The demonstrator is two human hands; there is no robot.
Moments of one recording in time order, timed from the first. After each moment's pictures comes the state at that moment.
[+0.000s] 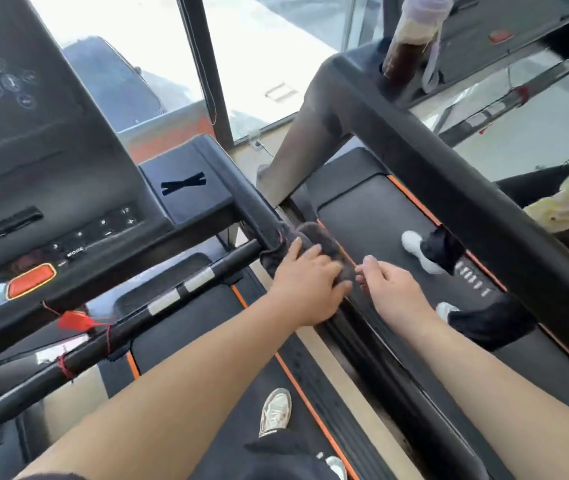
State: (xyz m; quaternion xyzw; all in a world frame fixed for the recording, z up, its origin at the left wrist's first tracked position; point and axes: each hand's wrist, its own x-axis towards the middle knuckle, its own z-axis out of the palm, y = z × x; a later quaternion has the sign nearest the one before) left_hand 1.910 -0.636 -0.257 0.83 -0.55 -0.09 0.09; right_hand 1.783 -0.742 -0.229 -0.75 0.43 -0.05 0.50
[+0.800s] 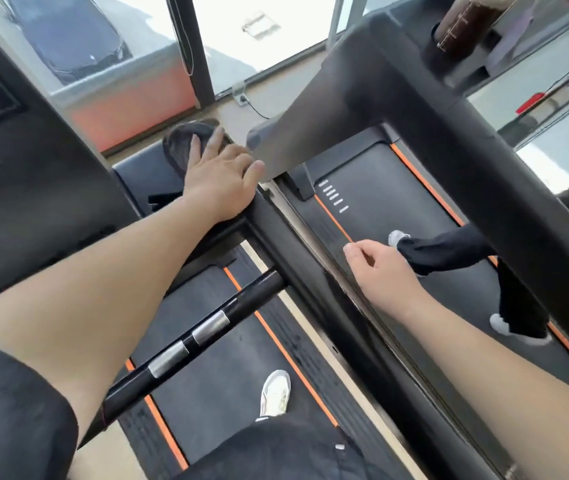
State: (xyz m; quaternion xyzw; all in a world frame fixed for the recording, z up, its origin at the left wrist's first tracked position) left_hand 2.198 -0.653 -0.272 0.91 -0.40 -0.12 0.05; right_hand 1.912 -0.766 -0.254 -0.80 0.42 0.03 0.42
